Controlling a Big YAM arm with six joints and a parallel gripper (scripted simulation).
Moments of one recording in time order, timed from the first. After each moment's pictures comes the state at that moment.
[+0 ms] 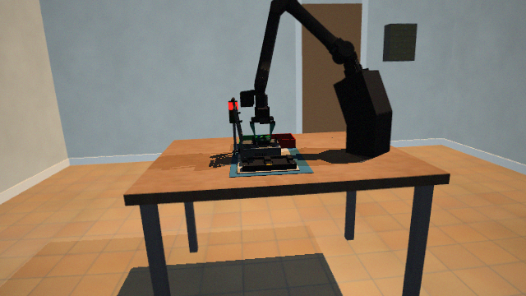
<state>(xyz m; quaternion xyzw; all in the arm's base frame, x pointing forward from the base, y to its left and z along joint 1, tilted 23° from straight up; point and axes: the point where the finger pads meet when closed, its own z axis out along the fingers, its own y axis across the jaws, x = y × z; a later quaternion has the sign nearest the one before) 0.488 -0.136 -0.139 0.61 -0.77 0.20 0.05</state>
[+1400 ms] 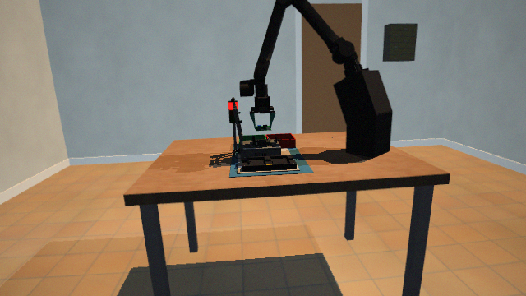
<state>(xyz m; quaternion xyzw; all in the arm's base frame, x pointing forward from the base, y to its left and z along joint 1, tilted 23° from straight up) 0.478 -0.120 -0.096 0.61 -0.77 0.20 0.05</state>
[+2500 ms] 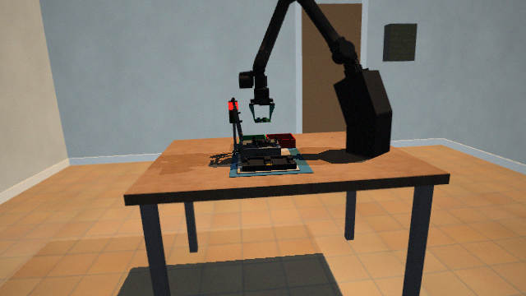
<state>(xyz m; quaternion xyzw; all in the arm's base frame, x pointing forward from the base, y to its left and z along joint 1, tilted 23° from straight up) 0.474 -0.106 -0.062 0.61 -0.77 0.20 0.05</state>
